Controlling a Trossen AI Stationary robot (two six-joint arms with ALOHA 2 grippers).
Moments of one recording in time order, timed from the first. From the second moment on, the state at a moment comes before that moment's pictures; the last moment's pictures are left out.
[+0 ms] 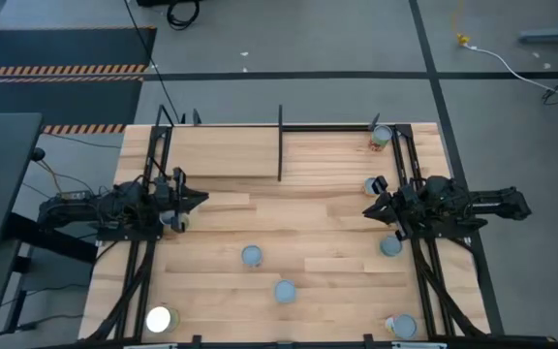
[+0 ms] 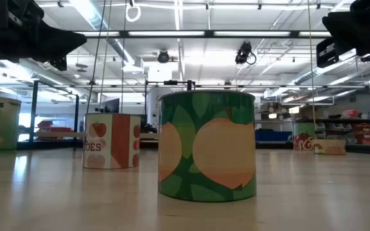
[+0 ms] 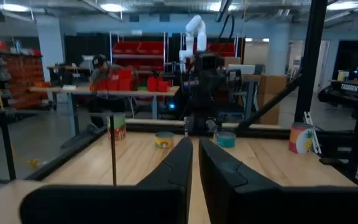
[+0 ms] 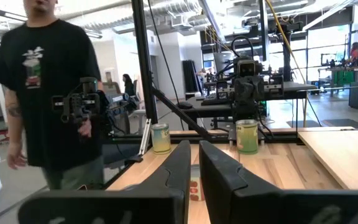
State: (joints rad) left arm 0.02 0.01 0.01 0.17 -0.11 -0.01; right arm 0.00 0.02 0.01 0.19 -0.26 0.13
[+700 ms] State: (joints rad) left arm 0.05 0.75 0.35 0.16 -0.36 -0.35; right arm 0.00 0.02 0.01 0.20 -0.26 0.13
